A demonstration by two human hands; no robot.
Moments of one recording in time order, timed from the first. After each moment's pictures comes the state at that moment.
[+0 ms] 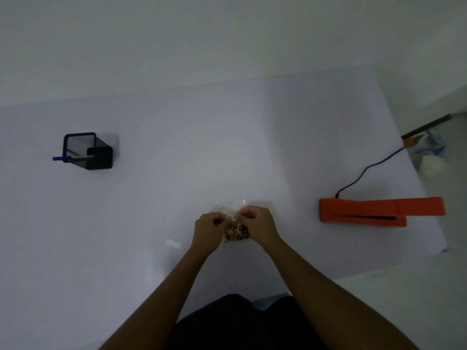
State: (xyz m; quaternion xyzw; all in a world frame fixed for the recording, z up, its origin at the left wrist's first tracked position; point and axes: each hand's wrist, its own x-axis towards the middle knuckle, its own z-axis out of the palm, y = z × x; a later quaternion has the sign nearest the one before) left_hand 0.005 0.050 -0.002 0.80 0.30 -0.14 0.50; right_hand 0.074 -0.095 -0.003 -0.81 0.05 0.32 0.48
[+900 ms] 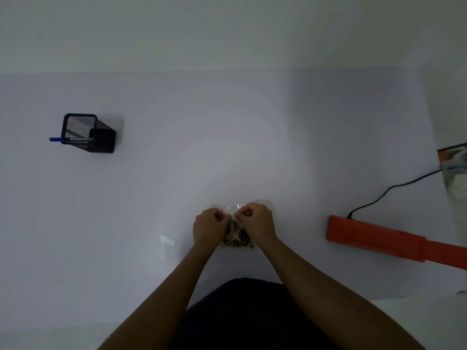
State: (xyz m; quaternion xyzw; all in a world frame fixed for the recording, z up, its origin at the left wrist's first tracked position) left_hand 0.034 0.037 -0.028 0.78 0.44 -0.17 0.40; right_hand 0.110 -0.086 -0.044 -0.87 -0.02 0.34 0.35
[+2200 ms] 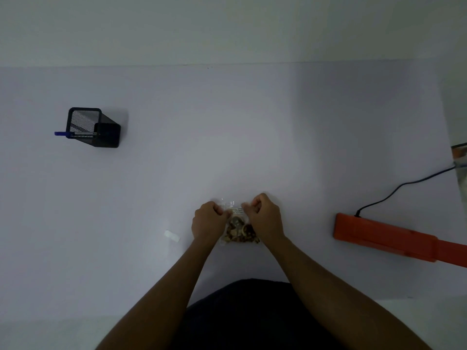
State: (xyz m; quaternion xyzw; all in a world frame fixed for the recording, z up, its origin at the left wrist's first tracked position) left_hand 0.033 0.048 -0.037 0.76 0.50 -0.17 0.38; right_hand 0.109 -0.091 -0.049 -0.88 -0.03 0.29 0.38
